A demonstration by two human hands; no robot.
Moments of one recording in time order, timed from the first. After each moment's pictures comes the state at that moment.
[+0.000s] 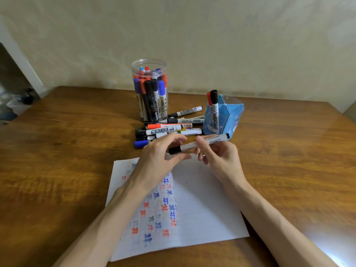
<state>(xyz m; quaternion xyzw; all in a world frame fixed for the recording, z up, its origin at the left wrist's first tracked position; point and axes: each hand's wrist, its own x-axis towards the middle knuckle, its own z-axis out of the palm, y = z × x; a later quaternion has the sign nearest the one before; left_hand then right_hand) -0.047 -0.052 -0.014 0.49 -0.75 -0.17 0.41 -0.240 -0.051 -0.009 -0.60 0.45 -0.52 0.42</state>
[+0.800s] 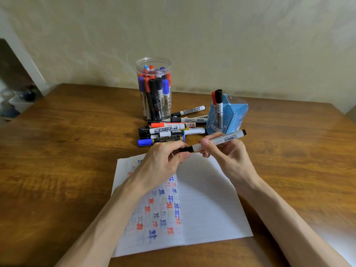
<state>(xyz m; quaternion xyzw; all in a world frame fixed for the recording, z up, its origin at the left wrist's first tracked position) -0.039 -0.046 -0.009 0.48 -0.76 -0.28 0.36 -0.253 -0.054 -0.002 -0.64 0.39 -0.49 0.44</state>
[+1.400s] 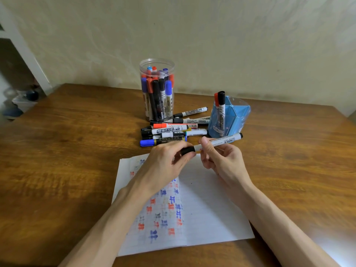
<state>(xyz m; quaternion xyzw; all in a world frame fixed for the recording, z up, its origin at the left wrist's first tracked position) -0.043 -0.044 -0.013 0.45 -0.79 -0.16 0.39 -0.234 -0.047 -0.009 -0.51 0.44 -0.53 0.53</state>
